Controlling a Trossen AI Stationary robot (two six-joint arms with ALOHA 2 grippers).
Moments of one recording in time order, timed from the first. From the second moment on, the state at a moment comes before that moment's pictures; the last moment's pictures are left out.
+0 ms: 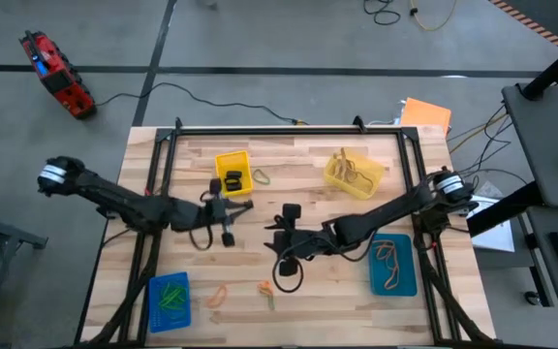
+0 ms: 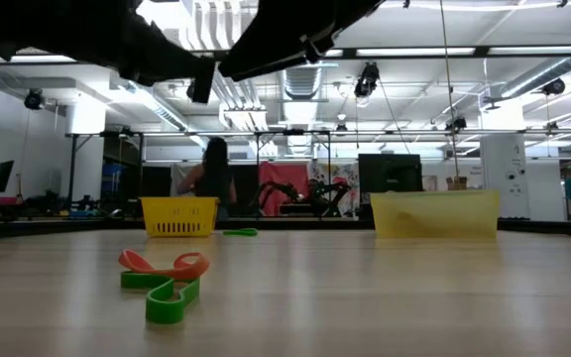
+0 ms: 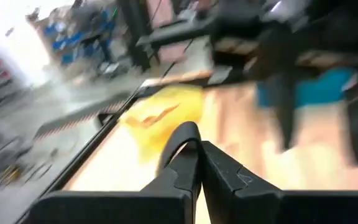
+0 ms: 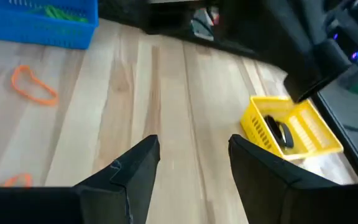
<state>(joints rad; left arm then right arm) -0.28 1.12 0.41 0.57 -0.56 0.16 0.30 1.85 1.30 0.00 0.47 -0.10</state>
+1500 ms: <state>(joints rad) 0.56 1.32 0.75 -0.34 -0.11 0.24 0.28 1.83 1.27 -0.08 0.47 0.03</state>
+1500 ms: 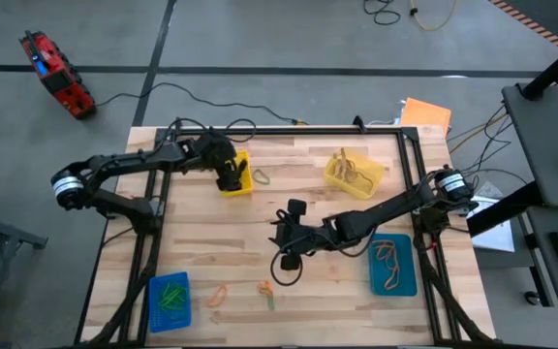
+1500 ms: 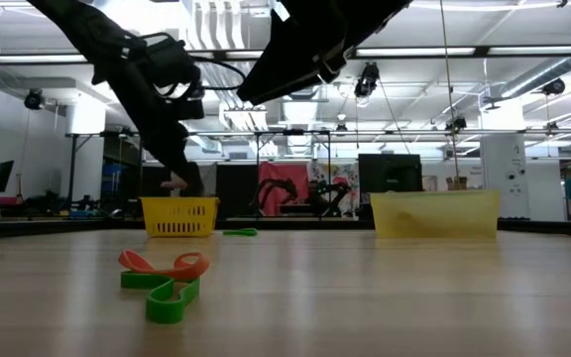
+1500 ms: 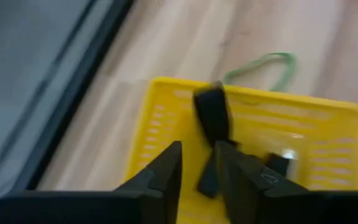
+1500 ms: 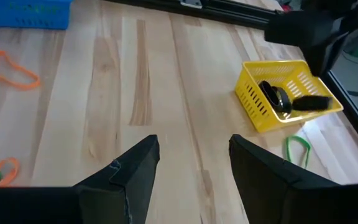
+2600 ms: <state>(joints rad) -0.04 0.79 0.56 -0.27 -0.16 -0.14 -0.04 1.84 1.26 -0.07 0.40 0.25</state>
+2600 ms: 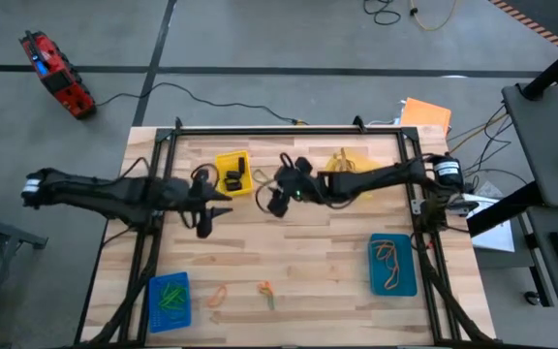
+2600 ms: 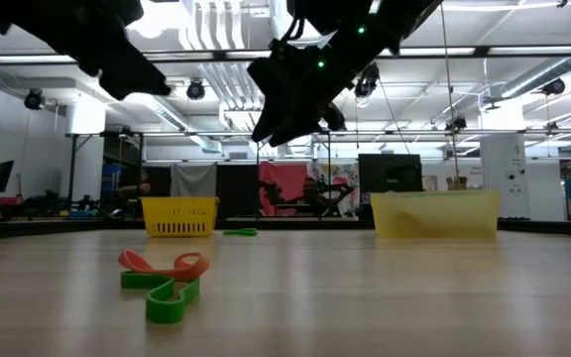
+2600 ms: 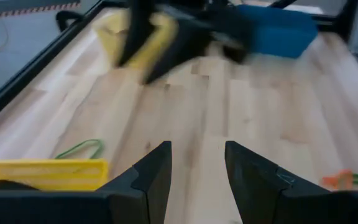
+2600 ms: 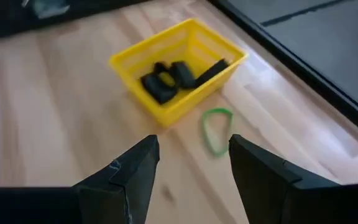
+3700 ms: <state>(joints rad) -0.51 0.78 0.63 -0.38 -0.60 -0.30 -0.28 2.20 1.58 -0.33 0.12 0.09</state>
